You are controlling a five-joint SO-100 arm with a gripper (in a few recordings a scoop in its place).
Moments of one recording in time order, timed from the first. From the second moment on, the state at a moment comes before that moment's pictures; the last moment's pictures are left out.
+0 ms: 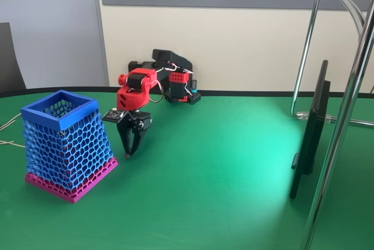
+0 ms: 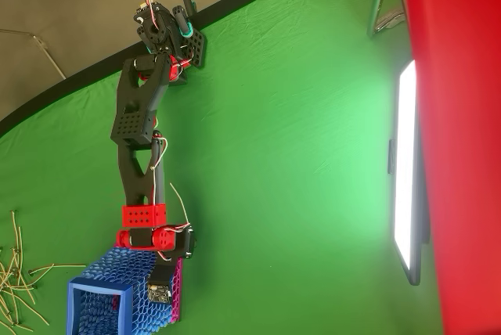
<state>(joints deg) 17.1 29.3 23.0 81.4 -84.2</state>
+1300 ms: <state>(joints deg) 20.7 65.1 32.5 36.7 -95.6</state>
